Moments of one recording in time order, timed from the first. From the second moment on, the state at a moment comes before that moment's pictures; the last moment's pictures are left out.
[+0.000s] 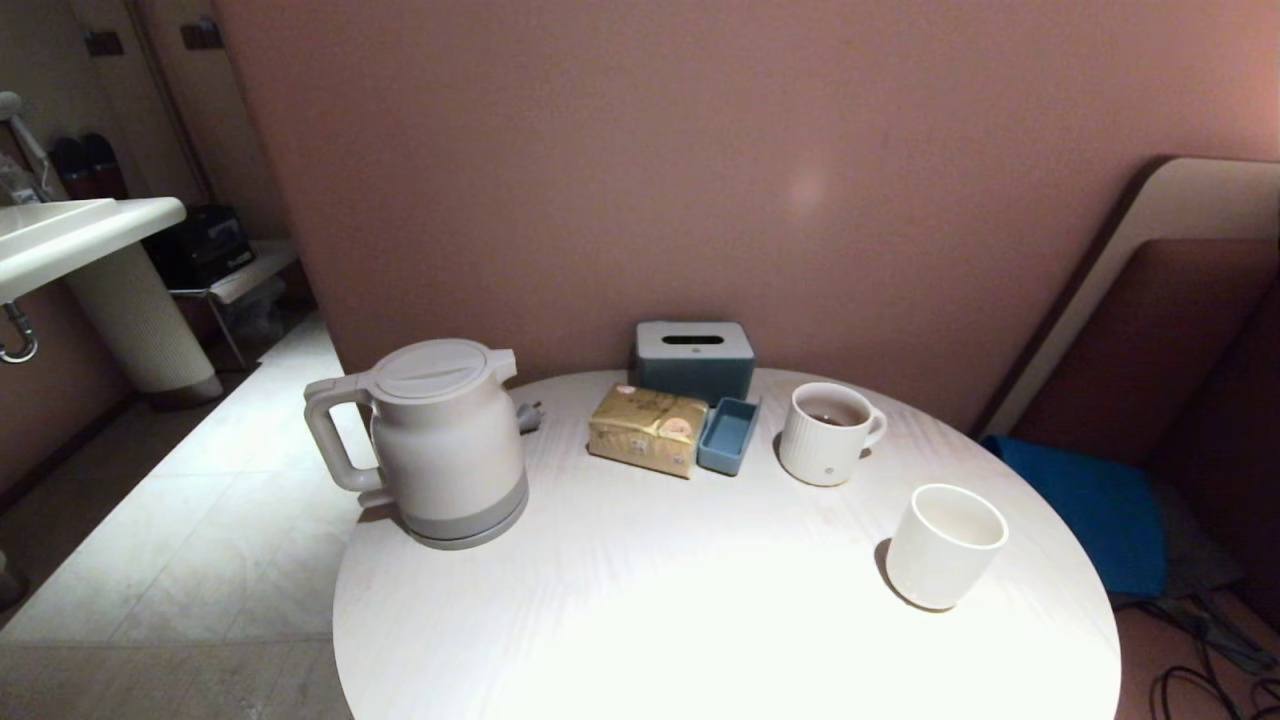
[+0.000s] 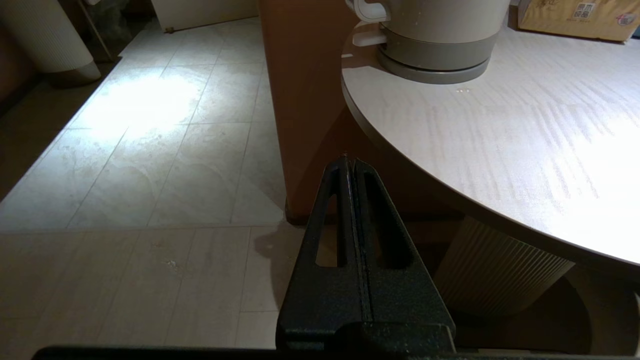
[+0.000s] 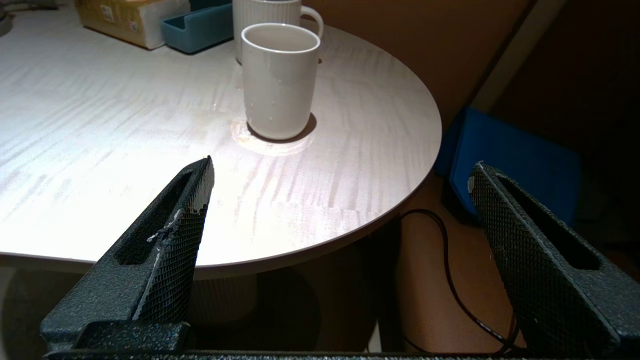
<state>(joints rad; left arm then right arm) 0.02 0.00 -0.03 0.06 0.01 0.00 0.00 0.00 -0.03 0.03 0.05 -0.08</state>
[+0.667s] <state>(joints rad) 0.02 0.00 -0.03 0.06 0.01 0.00 0.00 0.00 0.00 0.02 0.05 -0.08</state>
